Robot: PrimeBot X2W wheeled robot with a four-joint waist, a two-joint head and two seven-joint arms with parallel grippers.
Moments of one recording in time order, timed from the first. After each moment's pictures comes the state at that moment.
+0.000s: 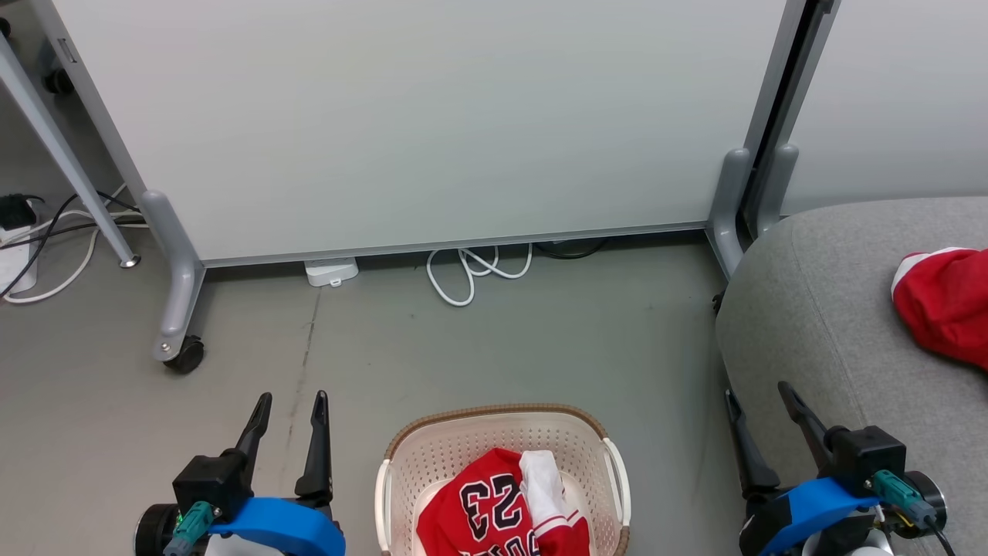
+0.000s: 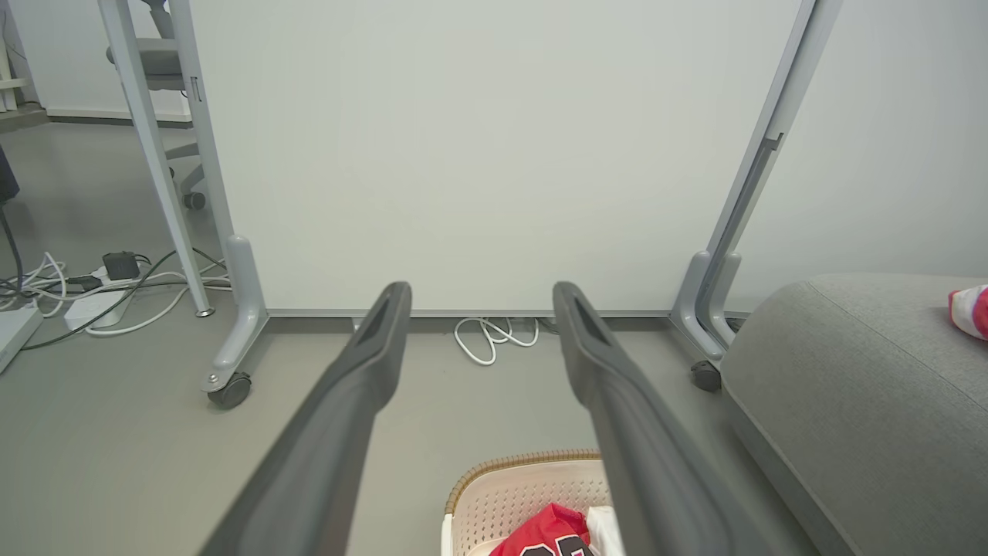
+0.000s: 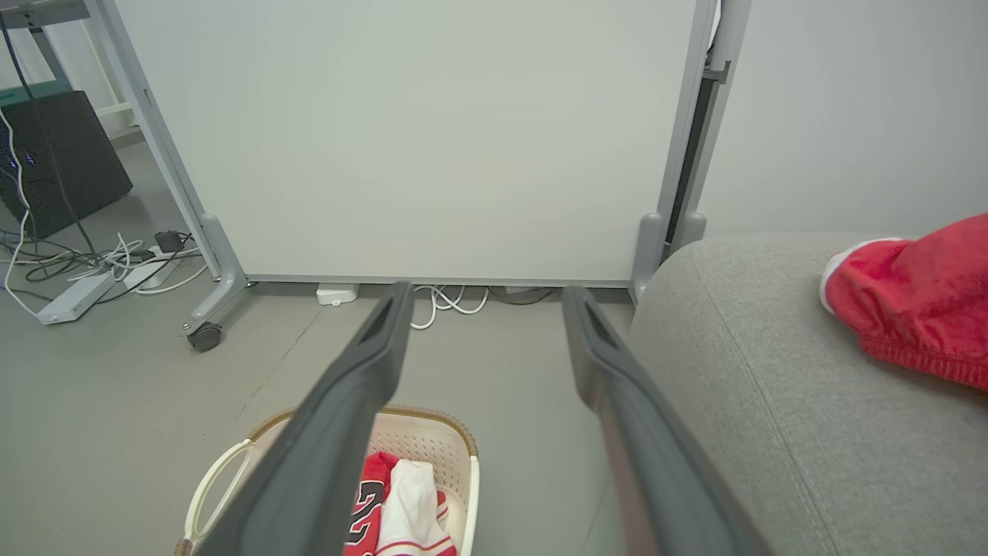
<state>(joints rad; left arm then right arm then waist) -0.09 0.08 -0.08 0.42 -0.23 -0.13 -0.26 -0.08 -0.05 -0.01 0.31 0.08 0.13 -0.17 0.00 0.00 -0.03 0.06</state>
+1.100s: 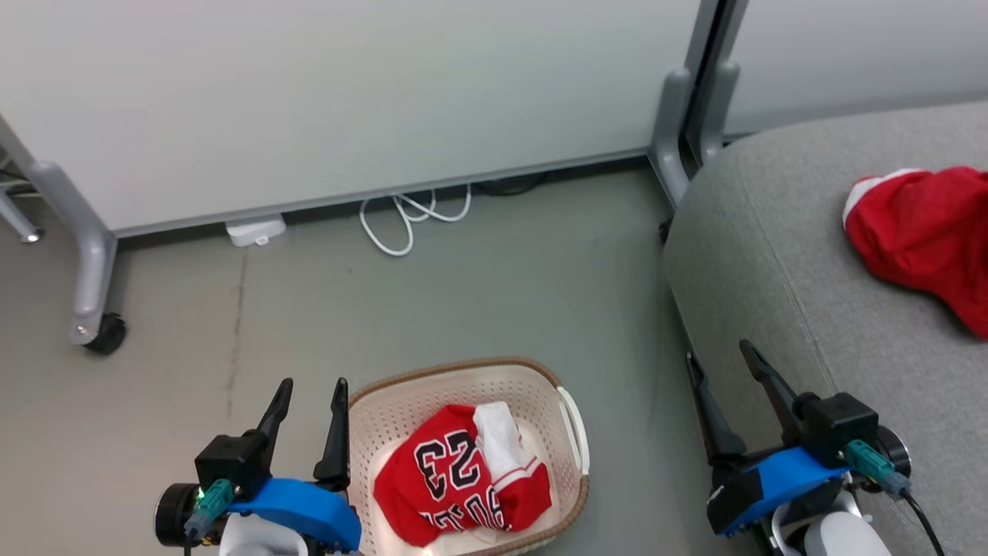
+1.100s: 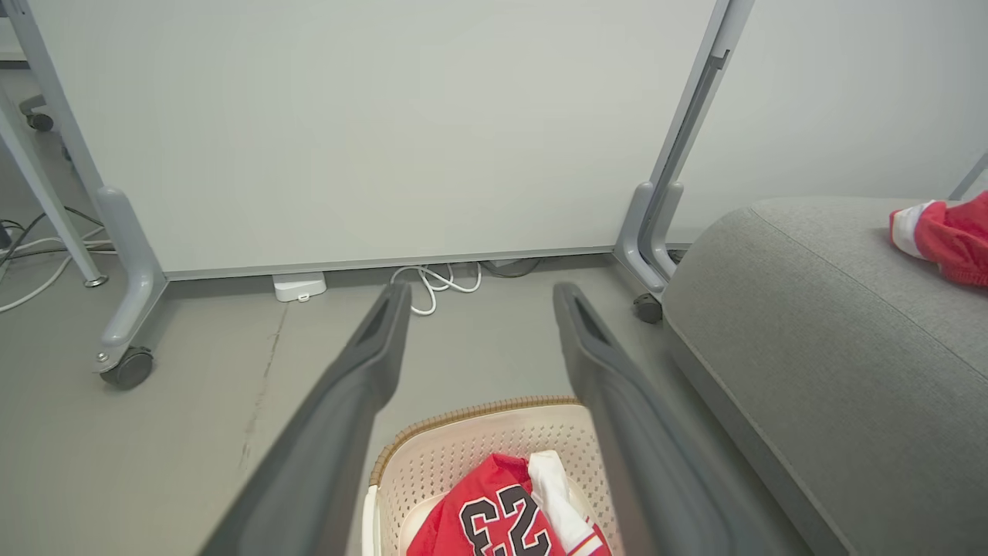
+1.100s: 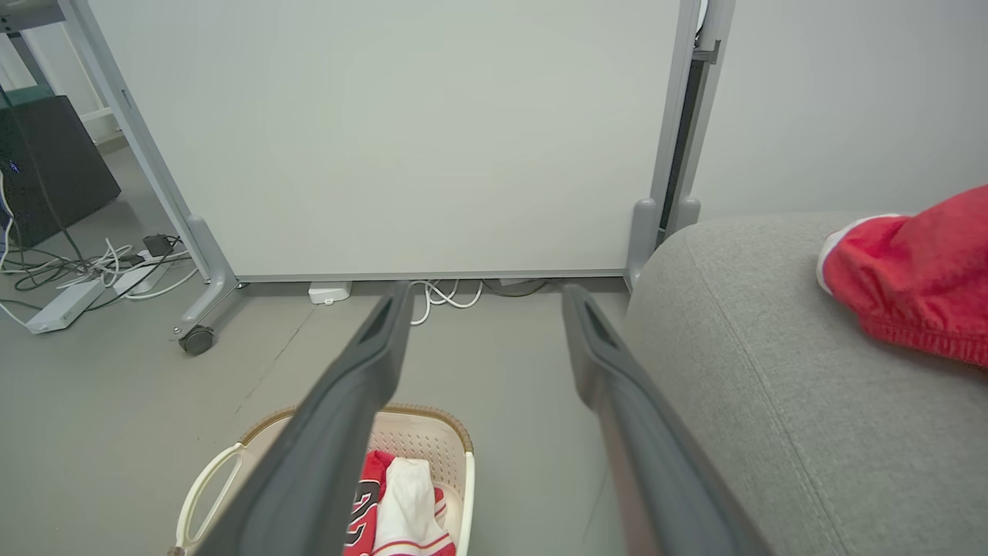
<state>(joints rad) -0.14 0.07 -0.13 0.48 -0.24 -0.13 -0.26 -0.13 -0.05 0.07 0.28 0.10 0.13 -0.17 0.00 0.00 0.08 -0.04</state>
